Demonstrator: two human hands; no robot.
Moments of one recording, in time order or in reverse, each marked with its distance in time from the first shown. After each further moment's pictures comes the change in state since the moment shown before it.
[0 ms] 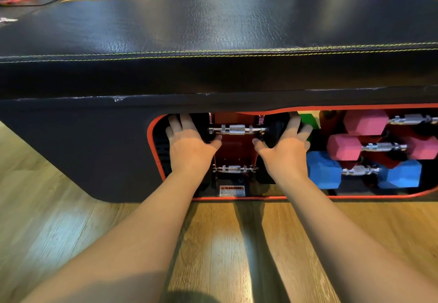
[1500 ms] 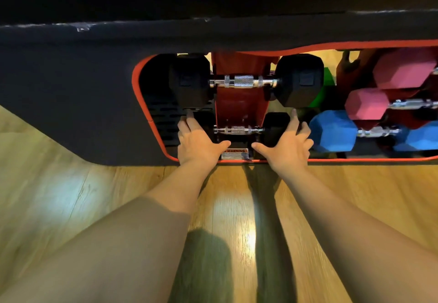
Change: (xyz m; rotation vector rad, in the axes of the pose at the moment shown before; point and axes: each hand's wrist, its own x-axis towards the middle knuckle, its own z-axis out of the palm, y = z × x) left_hand -0.047 -0.031 0.087 -0.153 -0.266 -0.165; right_hand -0.032 0.071 0.062 -0.236 -0.243 0.152
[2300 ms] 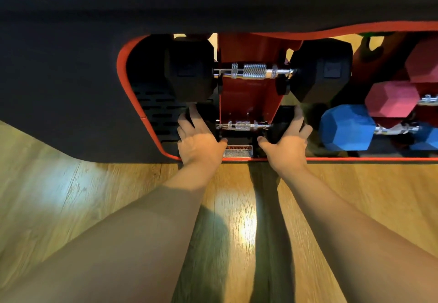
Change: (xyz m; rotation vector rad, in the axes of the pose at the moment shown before) left_hand 0.017 -0.006 0.027 0.079 0.057 0.029; right_hand 0.015 0.003 0.033 0.308 -0.005 -0.059
